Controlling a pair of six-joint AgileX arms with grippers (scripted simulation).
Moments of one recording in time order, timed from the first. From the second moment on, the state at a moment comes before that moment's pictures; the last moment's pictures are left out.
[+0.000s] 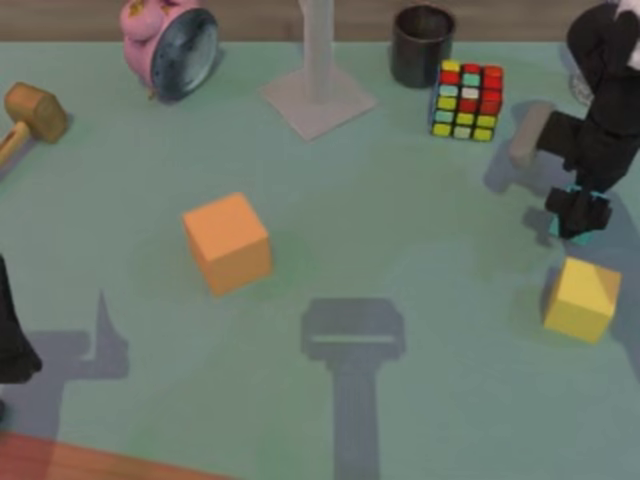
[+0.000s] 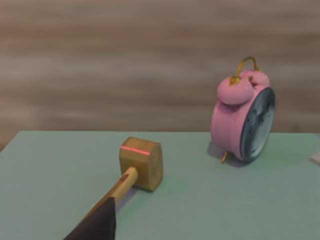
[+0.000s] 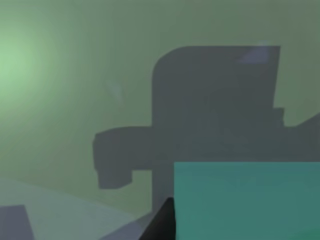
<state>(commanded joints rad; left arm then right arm) 0.00 0.00 0.00 0.00 0.00 0.00 0.11 2.44 1.87 -1.01 0.01 -0.96</state>
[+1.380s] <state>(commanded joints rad) 0.00 0.00 0.00 0.00 0.00 0.00 0.13 2.33 2.04 -1.26 0.00 -0.94</state>
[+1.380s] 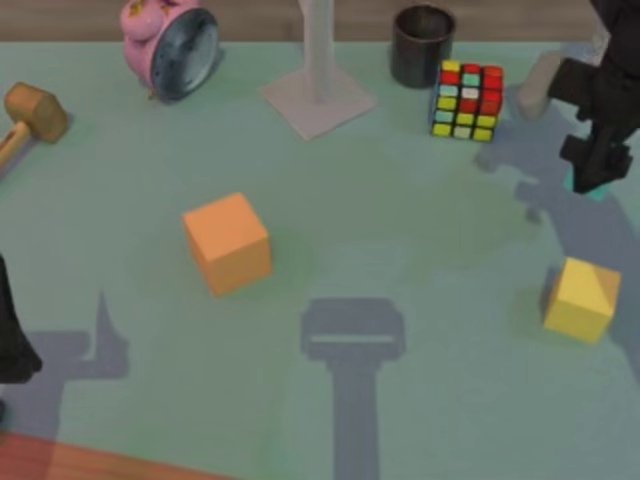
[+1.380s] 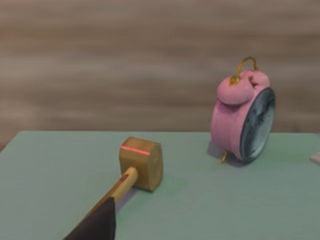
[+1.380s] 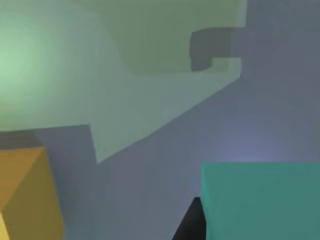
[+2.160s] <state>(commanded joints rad) 0.00 0.00 0.00 0.00 0.00 0.00 0.68 1.85 1.37 -1.09 -0.01 -0.87</state>
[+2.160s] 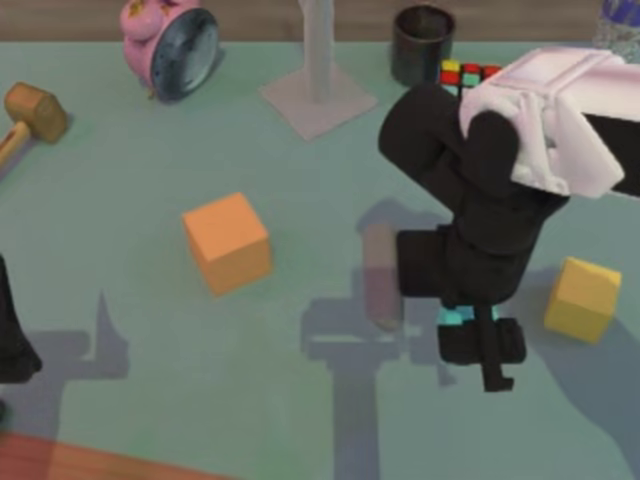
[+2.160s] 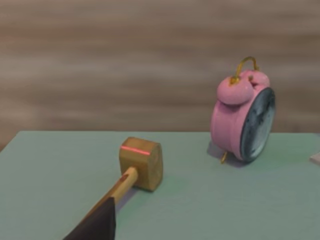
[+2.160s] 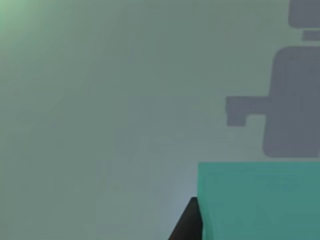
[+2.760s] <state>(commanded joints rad) 0.00 0.00 0.00 0.00 0.00 0.00 0.69 1.87 1.28 -0.98 -0.01 -0.86</state>
